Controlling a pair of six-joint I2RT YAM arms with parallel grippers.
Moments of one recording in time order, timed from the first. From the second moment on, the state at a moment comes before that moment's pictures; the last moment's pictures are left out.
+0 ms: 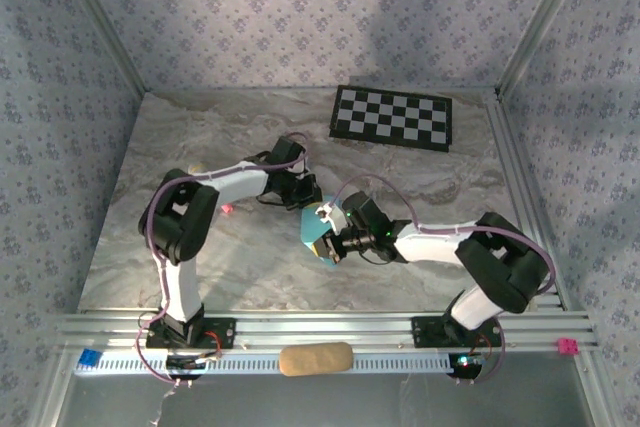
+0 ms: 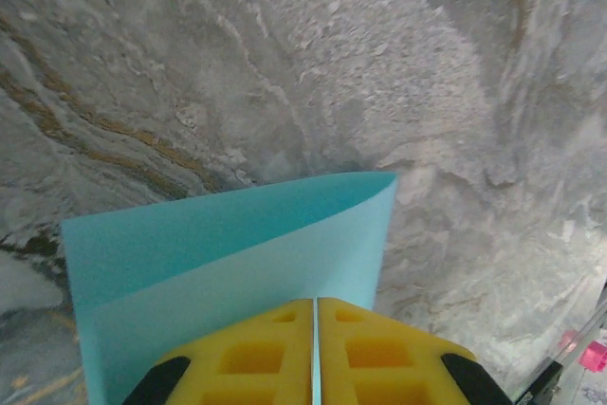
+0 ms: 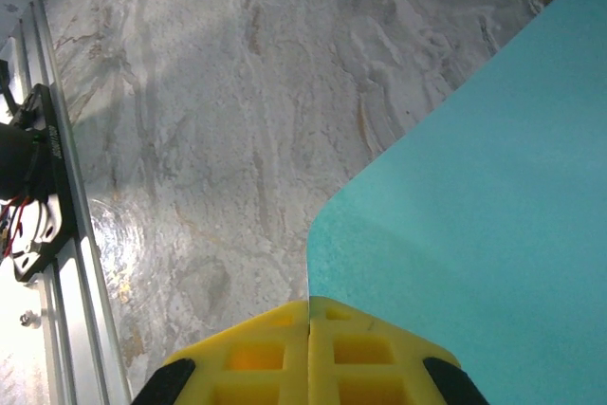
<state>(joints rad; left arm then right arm) -0.59 1.92 1.19 -0.36 0.48 -0.76 0.82 1.55 0.60 0.23 -0.49 0.32</state>
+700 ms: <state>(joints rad) -0.61 1.99 1.23 -0.41 0.46 -0.69 0.70 1.61 0.60 0.23 -0.58 0.34</state>
